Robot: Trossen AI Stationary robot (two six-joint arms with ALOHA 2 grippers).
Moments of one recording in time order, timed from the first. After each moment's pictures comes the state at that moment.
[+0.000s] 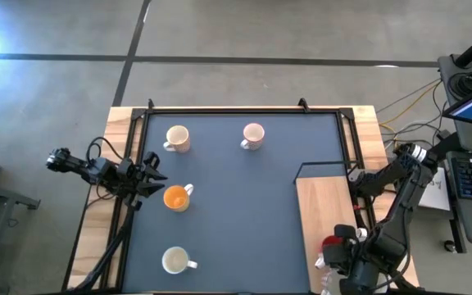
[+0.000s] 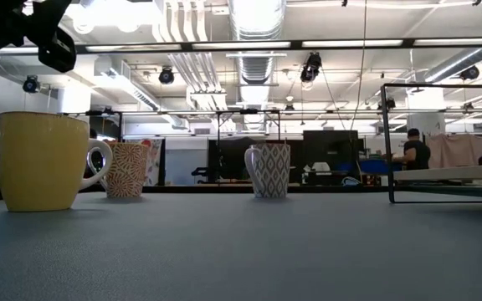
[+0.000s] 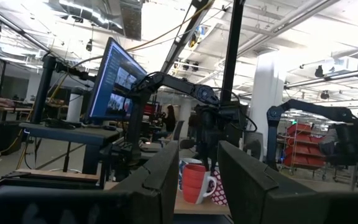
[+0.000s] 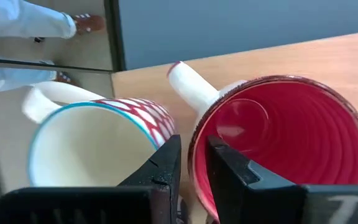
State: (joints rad) left arm -0.35 0.01 0.02 0.40 -0.17 -0.10; right arm 1.03 1.55 1.37 -1.11 0.07 1.13
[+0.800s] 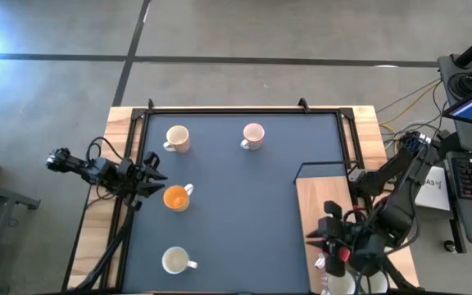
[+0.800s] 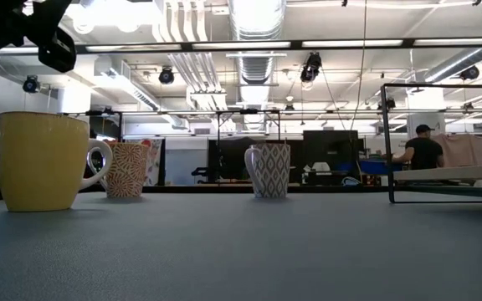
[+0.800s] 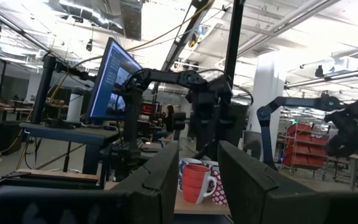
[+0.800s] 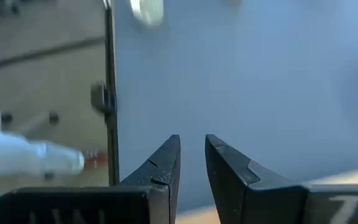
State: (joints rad) left arm -0.35 0.01 0.02 0.40 -0.17 -0.10; right arm 0.92 1.39 1.39 -0.97 0.54 0.98
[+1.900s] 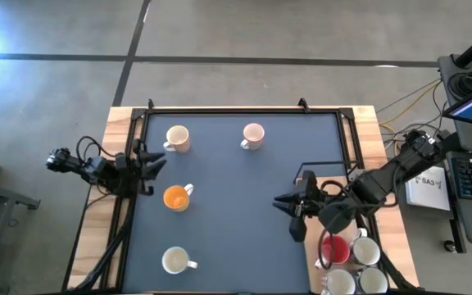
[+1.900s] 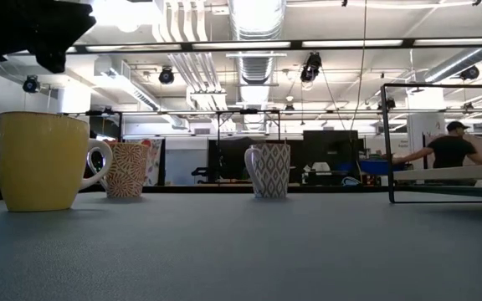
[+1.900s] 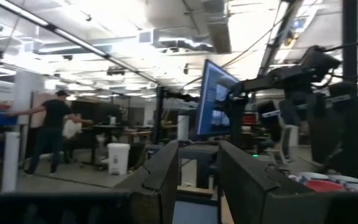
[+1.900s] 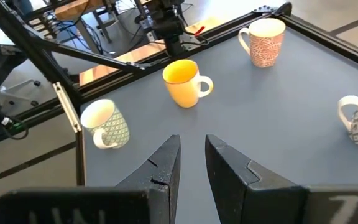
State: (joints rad) left arm -0.35 0.01 0.02 0.49 -0.57 0.22; right arm 0.60 1.37 1.39 -0.64 0.67 0.75
